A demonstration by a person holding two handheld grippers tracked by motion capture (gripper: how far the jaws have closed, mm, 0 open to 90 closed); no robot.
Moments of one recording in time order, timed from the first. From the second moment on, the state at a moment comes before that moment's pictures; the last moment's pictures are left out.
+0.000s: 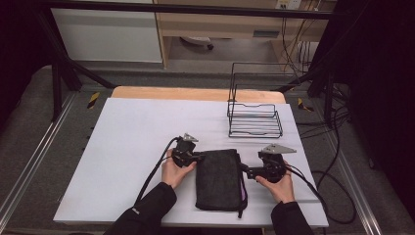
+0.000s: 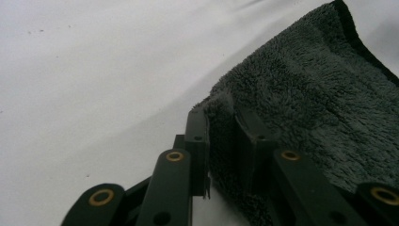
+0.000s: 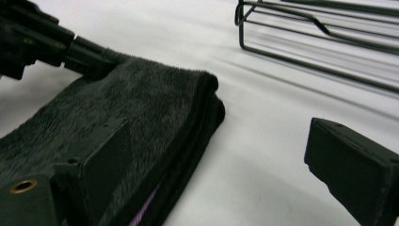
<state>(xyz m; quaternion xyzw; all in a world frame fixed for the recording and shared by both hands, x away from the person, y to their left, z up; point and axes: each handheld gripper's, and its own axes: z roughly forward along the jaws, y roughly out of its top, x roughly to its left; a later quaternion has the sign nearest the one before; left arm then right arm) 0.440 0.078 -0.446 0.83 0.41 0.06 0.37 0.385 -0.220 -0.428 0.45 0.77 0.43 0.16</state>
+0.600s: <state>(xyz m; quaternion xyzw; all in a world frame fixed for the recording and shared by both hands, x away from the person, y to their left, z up) 0.439 0.080 -0.450 0.83 0.40 0.07 0.38 0.427 -0.188 -0.449 0.47 0.78 0.39 0.13</state>
